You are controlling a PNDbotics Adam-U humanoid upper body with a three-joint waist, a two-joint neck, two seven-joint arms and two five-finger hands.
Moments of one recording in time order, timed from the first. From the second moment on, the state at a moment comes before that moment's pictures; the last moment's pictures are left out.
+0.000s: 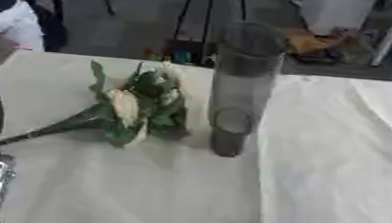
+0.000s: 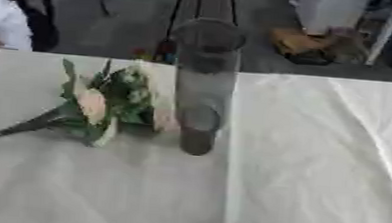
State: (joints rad) left arm -0.55 0.24 0.01 -1.99 -0.19 -0.39 0.31; right arm -0.37 -0.37 -0.17 -1.98 0.10 -0.64 -0.59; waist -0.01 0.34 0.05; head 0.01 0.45
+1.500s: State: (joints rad) left arm -0.54 0.73 -0.05 -1.99 -0.43 0.06 0.04; right arm -0.36 -0.37 -0.16 -1.98 0.10 -0.64 -0.59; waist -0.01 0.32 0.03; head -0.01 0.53
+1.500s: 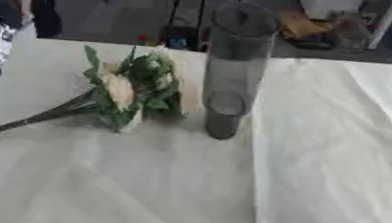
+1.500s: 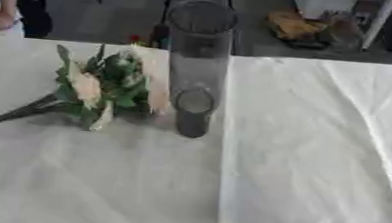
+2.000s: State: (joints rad) left arm -0.55 0.88 -0.10 -1.99 -0.52 0.18 -0.22; right arm -0.36 -0.38 -0.16 -1.98 0.10 -0.64 -0.59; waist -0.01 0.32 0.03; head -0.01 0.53
